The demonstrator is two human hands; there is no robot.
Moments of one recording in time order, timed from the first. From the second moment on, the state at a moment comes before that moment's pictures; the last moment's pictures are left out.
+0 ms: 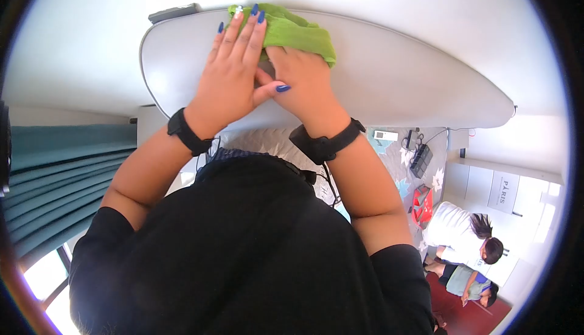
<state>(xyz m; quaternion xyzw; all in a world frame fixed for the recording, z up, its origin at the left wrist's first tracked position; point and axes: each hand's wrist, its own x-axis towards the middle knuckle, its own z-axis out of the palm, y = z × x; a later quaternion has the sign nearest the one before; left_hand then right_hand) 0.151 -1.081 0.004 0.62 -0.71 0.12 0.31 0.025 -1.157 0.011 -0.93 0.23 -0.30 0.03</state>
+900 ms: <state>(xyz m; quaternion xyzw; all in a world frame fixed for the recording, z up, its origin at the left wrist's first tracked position) 0.127 -1.062 0.027 0.59 -0.76 0.12 0.23 0.026 -1.130 -0.035 -0.90 0.11 -0.38 0.18</state>
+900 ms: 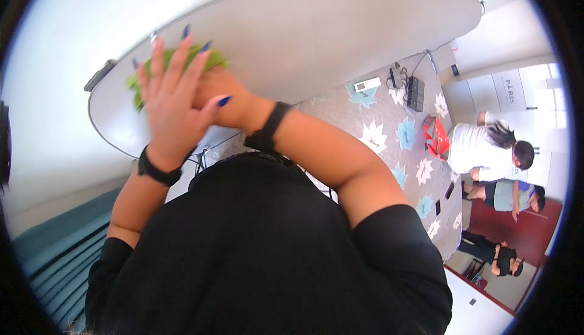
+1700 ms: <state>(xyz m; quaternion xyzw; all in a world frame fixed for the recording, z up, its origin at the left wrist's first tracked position) 0.016 -1.128 -0.034 0.42 -0.87 -0.01 0.24 -0.094 -1.148 -0.077 -0.86 0.37 -0.35 -0.06</state>
